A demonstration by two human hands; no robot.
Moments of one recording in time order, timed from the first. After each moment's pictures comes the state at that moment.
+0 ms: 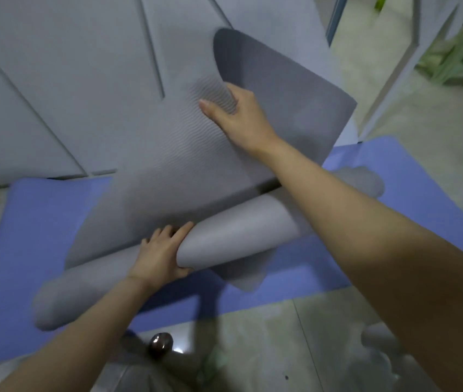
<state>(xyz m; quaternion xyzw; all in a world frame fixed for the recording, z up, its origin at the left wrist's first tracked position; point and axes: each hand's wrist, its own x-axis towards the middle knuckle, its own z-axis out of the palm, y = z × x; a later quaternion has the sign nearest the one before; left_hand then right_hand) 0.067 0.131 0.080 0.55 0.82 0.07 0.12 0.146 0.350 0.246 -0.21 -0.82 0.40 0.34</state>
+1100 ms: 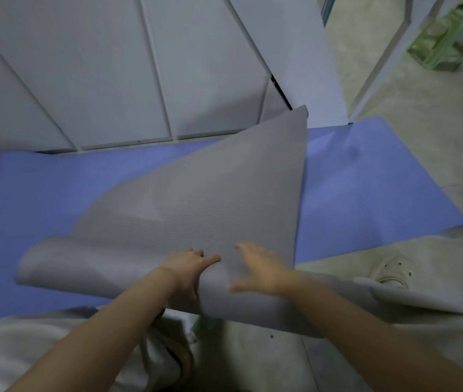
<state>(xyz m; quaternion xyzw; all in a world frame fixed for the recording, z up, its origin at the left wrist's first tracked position) 0.149 0.117 0.058 0.65 0.68 -0.16 0.29 0.317 0.220 0.075 -0.29 -0.88 0.31 -0.21</state>
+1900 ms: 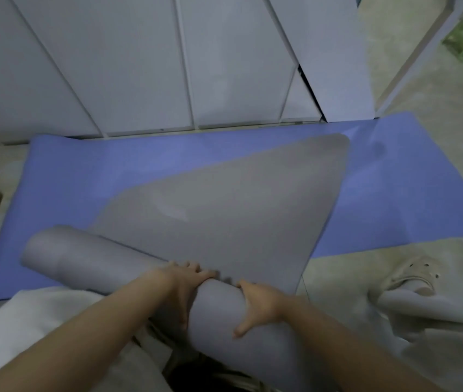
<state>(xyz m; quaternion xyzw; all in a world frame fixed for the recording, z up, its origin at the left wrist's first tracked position) 0.134 0.059 0.071 0.61 0.61 -0.29 0.41 0.311 0.151 0.043 -0.24 -0.81 0.38 -0.36</state>
